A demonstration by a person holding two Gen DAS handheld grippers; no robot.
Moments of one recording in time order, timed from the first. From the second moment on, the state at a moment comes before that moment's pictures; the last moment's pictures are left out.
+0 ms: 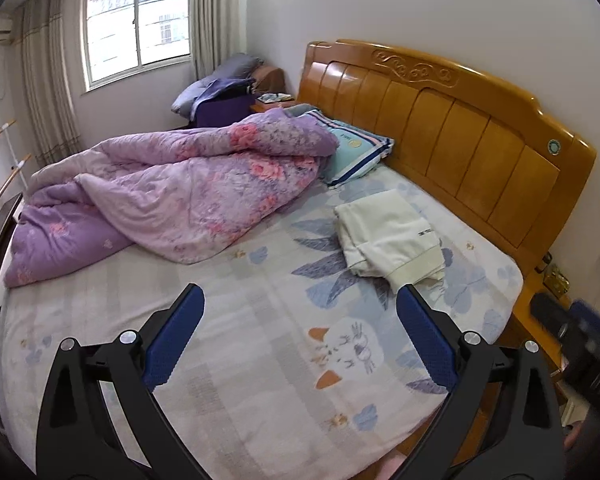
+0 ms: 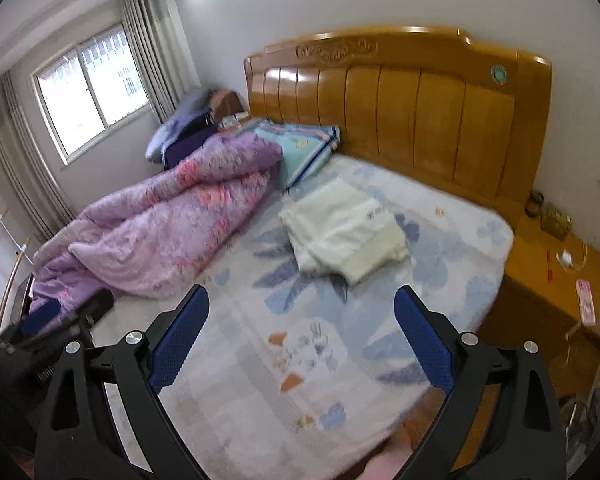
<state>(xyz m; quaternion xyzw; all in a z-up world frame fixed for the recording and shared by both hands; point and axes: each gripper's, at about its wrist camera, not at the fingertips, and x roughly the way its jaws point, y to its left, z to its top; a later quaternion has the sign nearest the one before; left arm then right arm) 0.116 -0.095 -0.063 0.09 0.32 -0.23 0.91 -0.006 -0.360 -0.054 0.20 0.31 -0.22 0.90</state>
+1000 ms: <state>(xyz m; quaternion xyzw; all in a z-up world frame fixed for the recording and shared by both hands) 0.128 -0.094 -0.072 0.08 0.34 -0.24 0.90 0.018 -0.344 -0.058 0.16 0.35 -0.21 0.90</state>
